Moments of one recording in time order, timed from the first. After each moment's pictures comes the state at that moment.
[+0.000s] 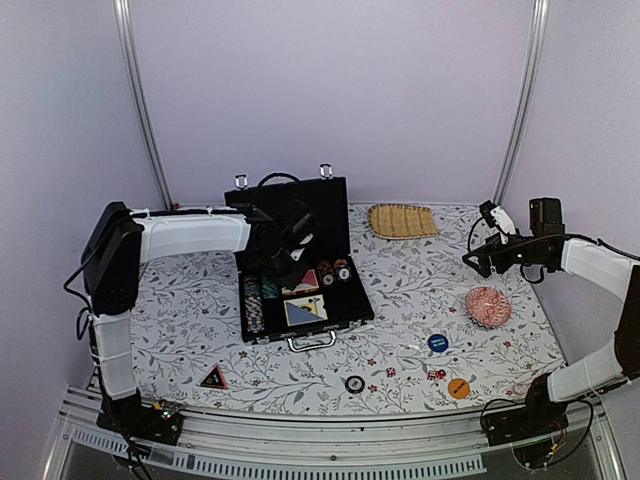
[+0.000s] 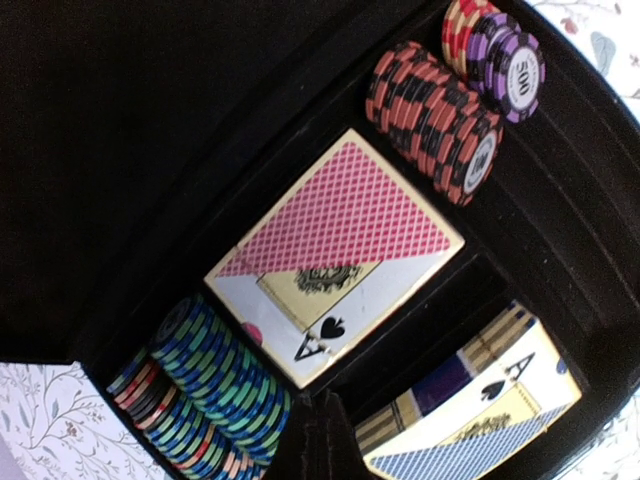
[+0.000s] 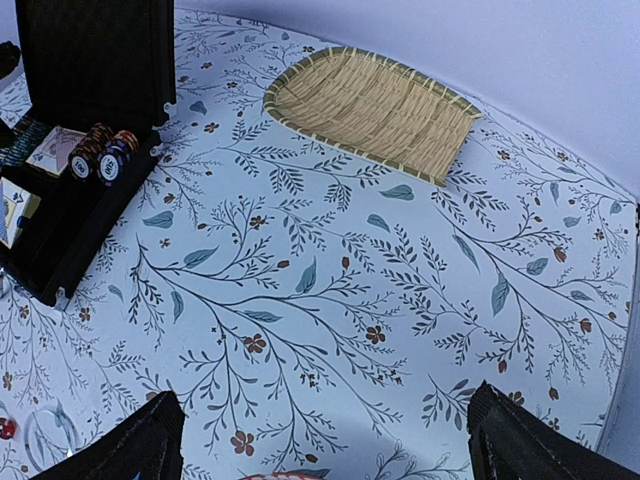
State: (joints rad) left arm -0.79 1.99 1.54 -0.74 -0.28 -0.19; right arm -0.04 1.33 0.83 -0.24 -0.51 -0.43
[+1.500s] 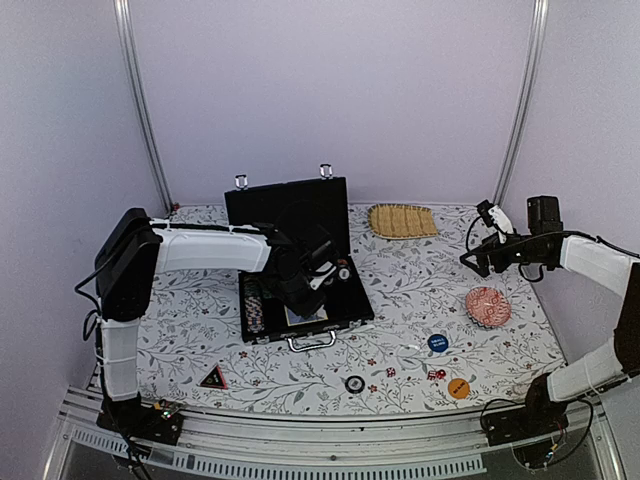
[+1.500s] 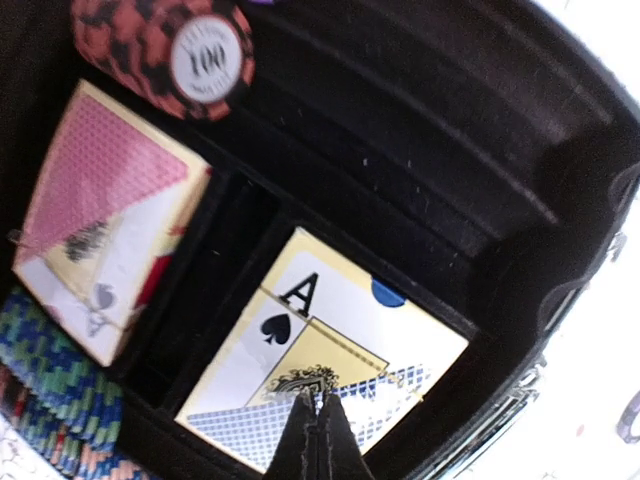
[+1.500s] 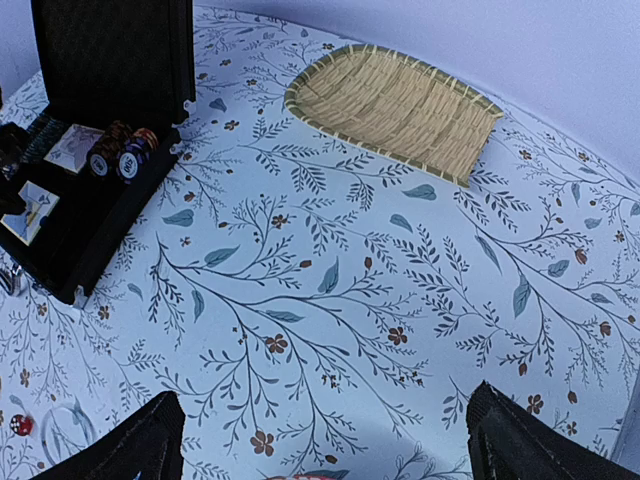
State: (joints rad) left arm -0.91 2.05 1.54 -0.75 -0.15 -0.15; right arm -0.03 1.33 0.84 -0.26 -0.53 -0.43
